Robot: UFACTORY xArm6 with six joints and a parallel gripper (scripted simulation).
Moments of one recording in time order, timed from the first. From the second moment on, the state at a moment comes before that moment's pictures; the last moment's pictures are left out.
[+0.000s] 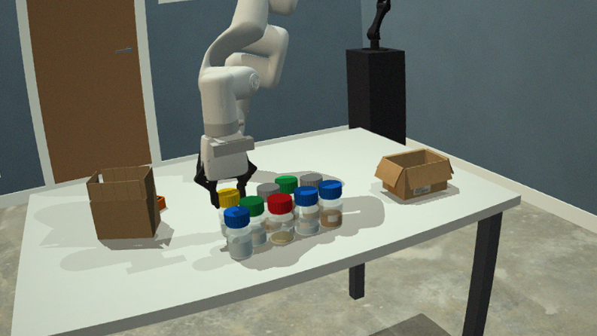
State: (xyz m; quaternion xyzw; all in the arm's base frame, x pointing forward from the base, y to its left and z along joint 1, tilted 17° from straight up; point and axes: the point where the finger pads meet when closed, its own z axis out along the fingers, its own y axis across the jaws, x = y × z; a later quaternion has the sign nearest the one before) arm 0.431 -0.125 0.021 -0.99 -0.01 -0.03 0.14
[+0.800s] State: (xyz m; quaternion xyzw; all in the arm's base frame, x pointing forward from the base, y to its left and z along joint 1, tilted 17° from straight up) arm 0.429 -0.130 0.036 -0.99 -0.01 -0.03 0.14
